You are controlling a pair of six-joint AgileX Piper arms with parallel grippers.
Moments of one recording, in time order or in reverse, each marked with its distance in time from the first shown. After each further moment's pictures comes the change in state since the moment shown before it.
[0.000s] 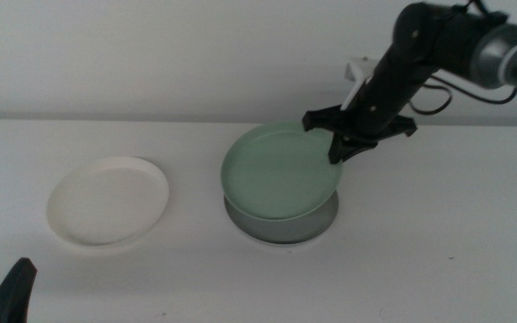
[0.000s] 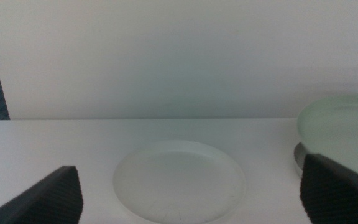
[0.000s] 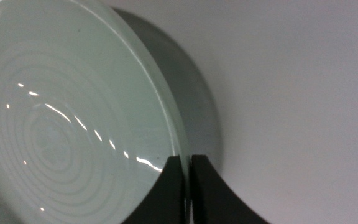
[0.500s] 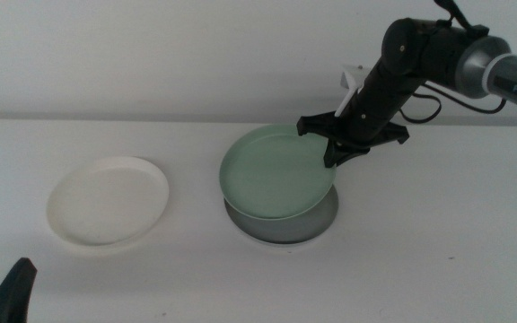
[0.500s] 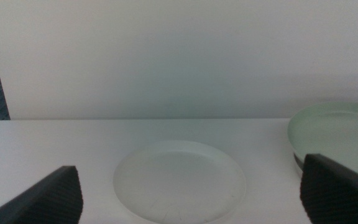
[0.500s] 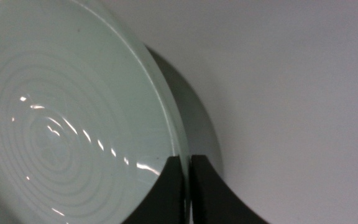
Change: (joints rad) left arm 0.000 0.000 0.000 0.000 0.000 0.000; right arm 0.008 0.043 0.000 -0.006 -0.058 0.047
